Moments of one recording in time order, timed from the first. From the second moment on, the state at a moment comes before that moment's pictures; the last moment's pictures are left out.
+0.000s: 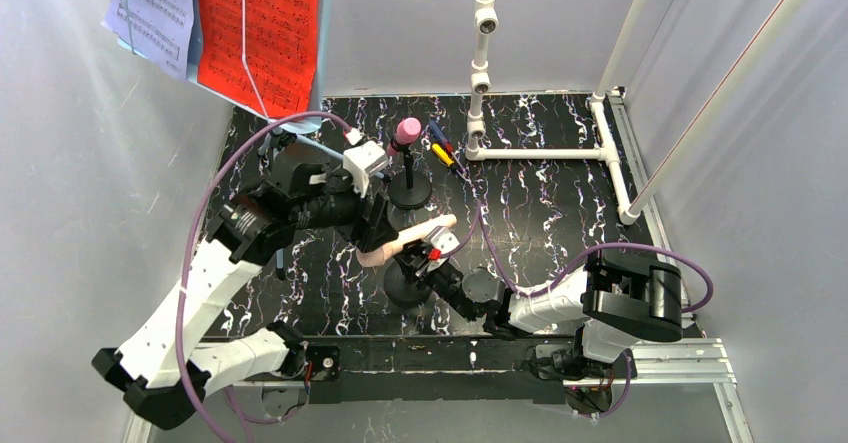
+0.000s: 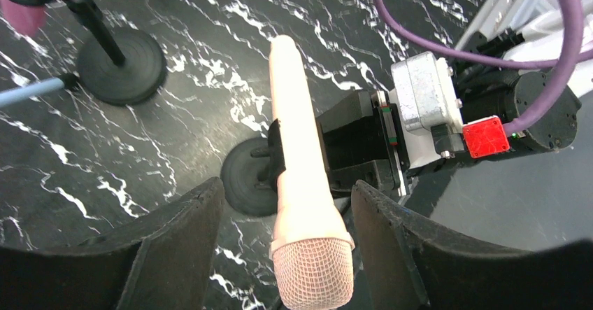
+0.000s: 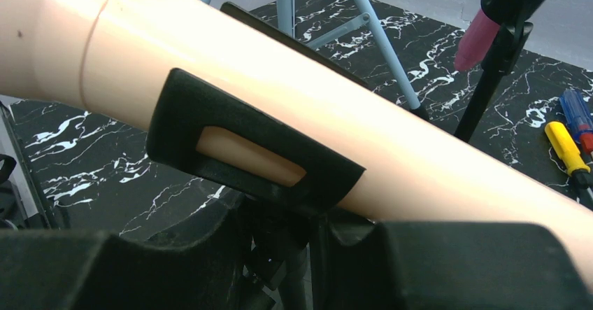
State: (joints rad) left arm -0.65 1.00 1.30 -0.89 0.35 -0.04; right arm 1.36 1.56 0.48 1.20 0.50 0.00
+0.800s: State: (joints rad) left arm -0.78 1.31 1.52 -1.32 0.27 -0.02; right arm 1.36 1.55 0.51 1.14 0.44 -0.06
